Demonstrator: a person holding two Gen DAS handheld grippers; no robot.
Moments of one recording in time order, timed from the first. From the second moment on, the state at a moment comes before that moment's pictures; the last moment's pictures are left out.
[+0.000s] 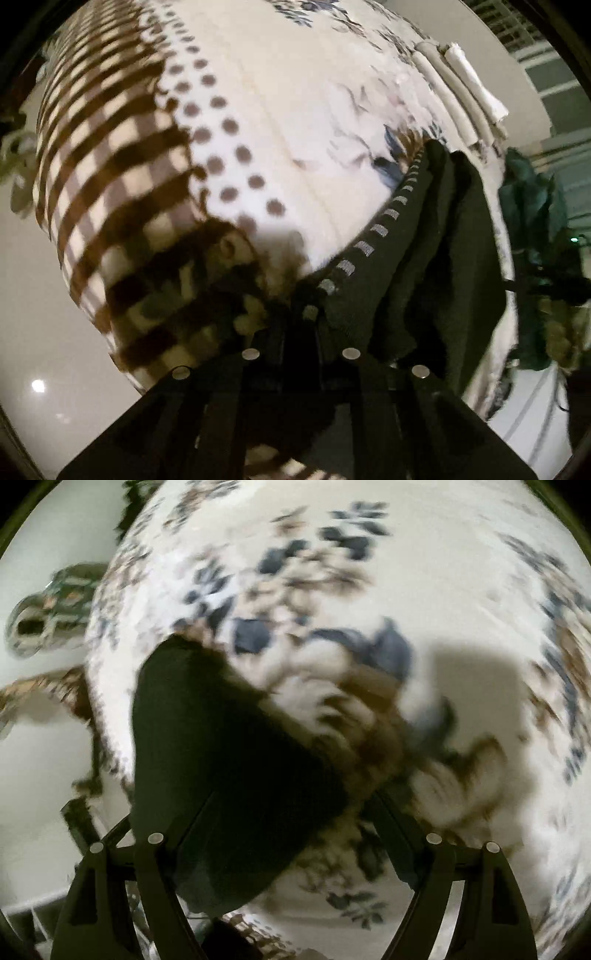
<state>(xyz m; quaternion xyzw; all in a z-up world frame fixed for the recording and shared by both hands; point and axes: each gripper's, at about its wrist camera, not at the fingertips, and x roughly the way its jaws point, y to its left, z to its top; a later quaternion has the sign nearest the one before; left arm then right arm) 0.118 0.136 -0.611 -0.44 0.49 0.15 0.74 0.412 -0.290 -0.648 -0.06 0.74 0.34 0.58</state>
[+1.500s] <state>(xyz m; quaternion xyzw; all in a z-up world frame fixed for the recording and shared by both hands) 0.126 0.106 -0.587 -0.56 0.38 0.12 0.72 0.392 -0.212 -0.691 -0.04 0.75 0.41 0.52</state>
